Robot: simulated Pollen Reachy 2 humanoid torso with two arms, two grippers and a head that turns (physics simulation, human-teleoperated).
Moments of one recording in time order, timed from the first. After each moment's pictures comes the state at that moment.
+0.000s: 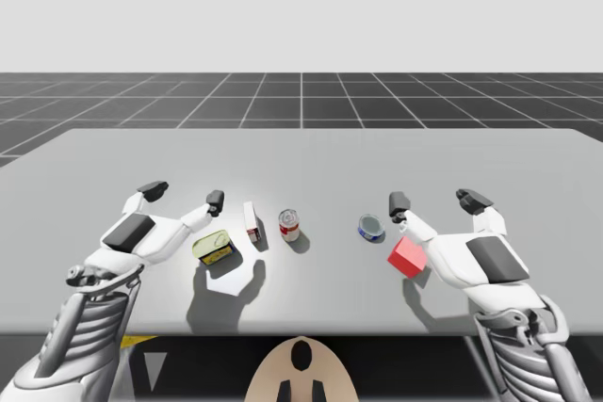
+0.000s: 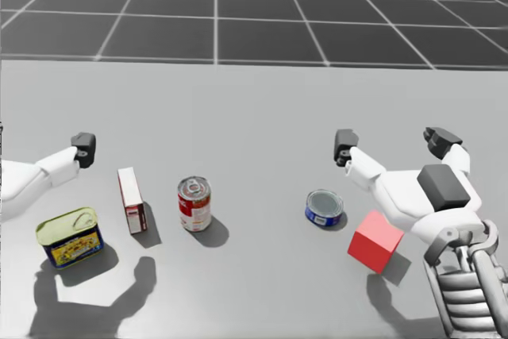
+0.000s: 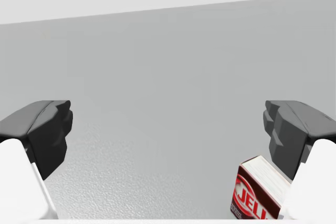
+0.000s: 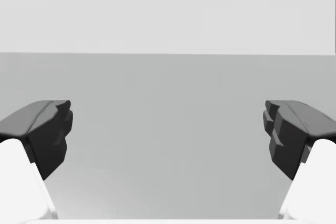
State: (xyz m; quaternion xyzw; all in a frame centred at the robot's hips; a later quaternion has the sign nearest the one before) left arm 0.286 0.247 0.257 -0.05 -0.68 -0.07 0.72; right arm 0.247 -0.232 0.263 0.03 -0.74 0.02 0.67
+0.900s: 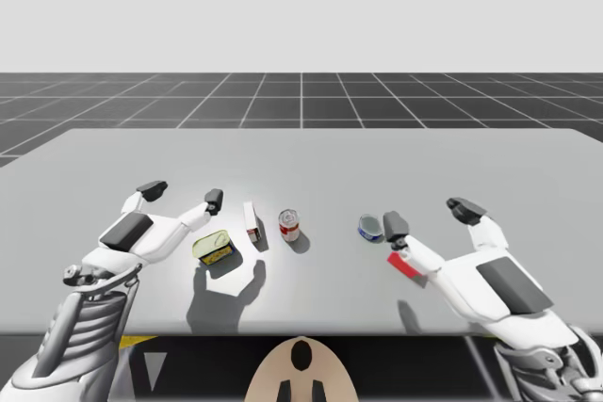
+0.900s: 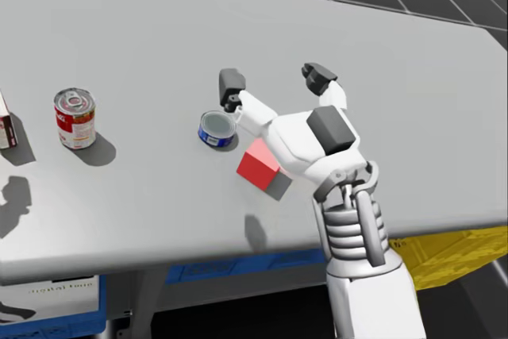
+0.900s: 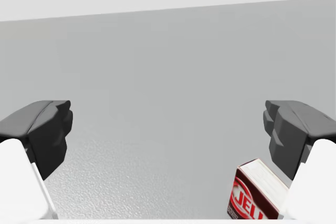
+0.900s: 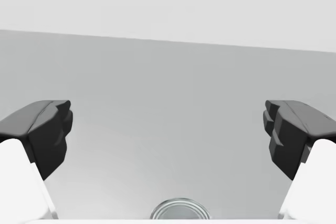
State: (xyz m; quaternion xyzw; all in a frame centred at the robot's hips) left arm 0.286 0.248 0.260 -0.06 -0.68 -0.06 0.72; right arm 0.220 -0.231 0.268 0.10 -0.72 0.07 0.68
